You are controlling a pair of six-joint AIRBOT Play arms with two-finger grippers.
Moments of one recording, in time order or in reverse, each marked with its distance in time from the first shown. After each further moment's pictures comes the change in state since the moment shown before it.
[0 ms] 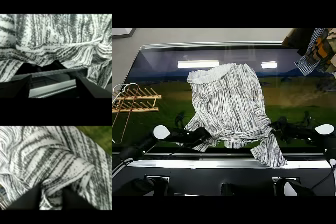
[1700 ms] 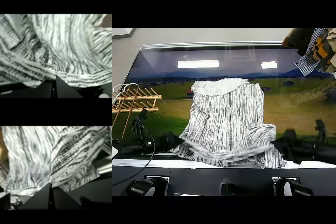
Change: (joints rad) left arm 0.275 0.532 0.012 0.117 -0.357 -0.045; right arm -0.002 0.457 0.133 -0.058 0.500 0.399
